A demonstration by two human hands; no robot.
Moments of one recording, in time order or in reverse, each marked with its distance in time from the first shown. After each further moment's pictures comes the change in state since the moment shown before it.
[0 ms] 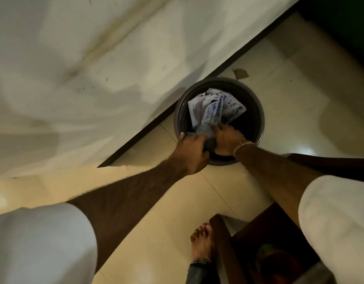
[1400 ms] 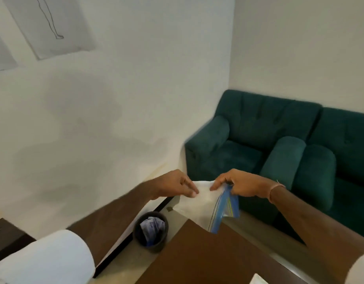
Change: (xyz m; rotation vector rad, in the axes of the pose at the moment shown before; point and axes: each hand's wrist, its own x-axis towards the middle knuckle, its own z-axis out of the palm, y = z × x) left_hand -0.464 0.659 -0.256 -0.113 -0.002 0.353; right_hand -0.874 0.198 -0.344 0.594 0.432 -0.283
